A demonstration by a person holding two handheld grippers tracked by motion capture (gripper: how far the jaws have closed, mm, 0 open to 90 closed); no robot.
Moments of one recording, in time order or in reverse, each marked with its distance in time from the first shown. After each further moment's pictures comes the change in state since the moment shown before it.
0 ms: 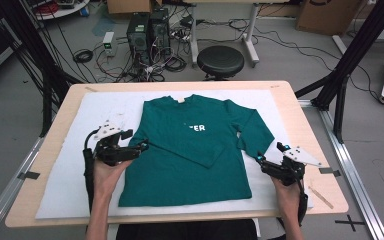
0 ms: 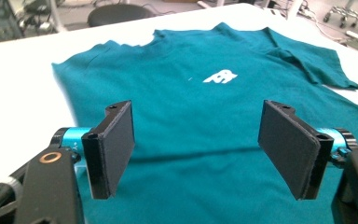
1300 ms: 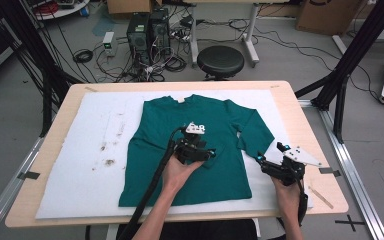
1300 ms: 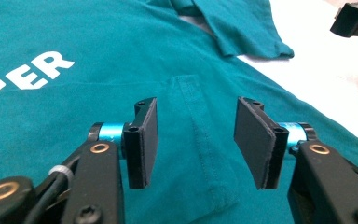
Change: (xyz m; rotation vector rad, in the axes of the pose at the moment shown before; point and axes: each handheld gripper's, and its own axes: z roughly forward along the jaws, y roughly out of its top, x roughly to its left) left arm -0.134 0.019 0.157 0.285 -0.259 0.074; right arm 0.000 0.000 0.000 -0.002 0.000 0.001
